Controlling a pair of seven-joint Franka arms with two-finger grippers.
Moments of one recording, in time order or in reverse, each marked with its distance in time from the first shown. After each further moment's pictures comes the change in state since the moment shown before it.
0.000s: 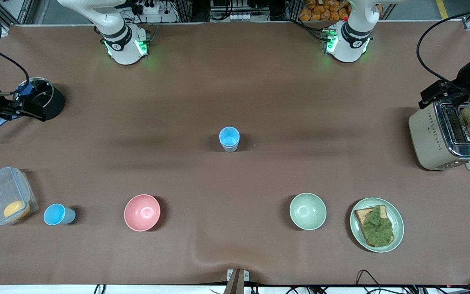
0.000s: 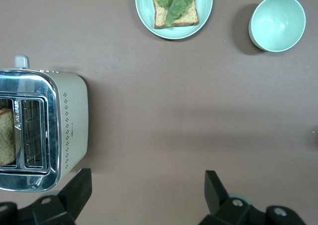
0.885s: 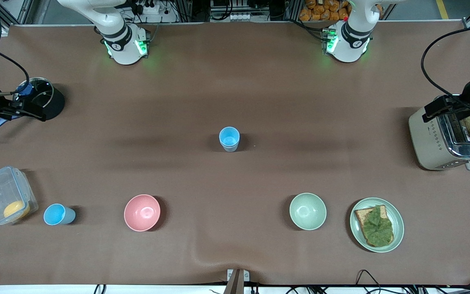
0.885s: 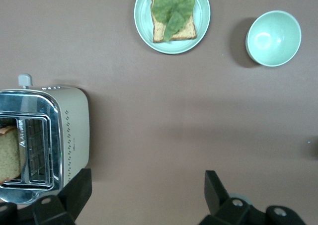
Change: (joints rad) left arm -0.001 0.151 -0.005 0.219 0.000 -0.080 -0.005; right arm 0.000 0.000 0.000 0.000 0.000 0.000 0.000
